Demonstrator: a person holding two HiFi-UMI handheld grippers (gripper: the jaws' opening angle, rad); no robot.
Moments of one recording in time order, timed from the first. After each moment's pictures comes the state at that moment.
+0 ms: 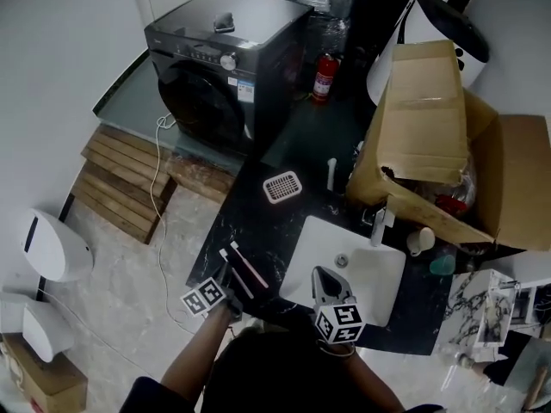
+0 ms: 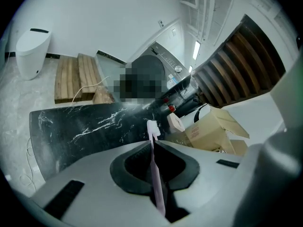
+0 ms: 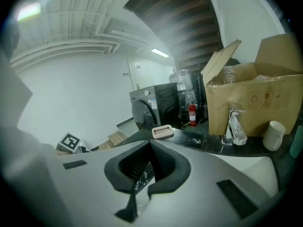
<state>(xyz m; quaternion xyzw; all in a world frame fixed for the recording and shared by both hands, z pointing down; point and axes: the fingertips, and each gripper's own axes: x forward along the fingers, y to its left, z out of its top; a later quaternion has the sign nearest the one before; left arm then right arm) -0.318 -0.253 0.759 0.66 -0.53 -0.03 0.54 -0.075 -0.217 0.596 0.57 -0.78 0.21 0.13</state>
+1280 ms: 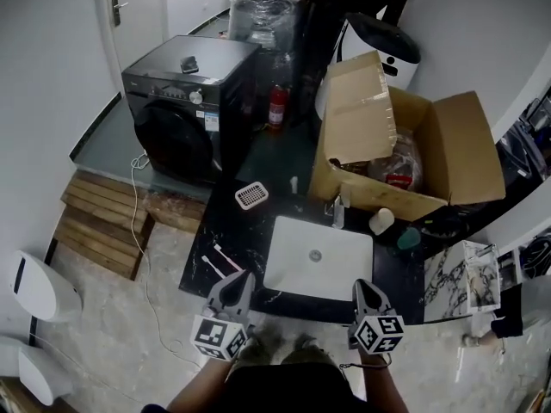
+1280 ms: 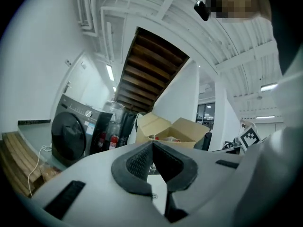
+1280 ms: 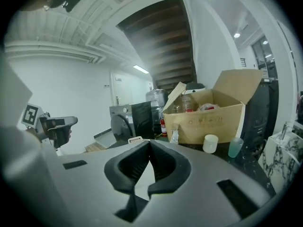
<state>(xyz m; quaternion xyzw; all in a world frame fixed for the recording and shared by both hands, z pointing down) -0.222 -0.130 0.454 0.92 -0.36 -0.04 0.14 0.035 -0.044 0.484 0.70 -0.69 0.16 0.09</state>
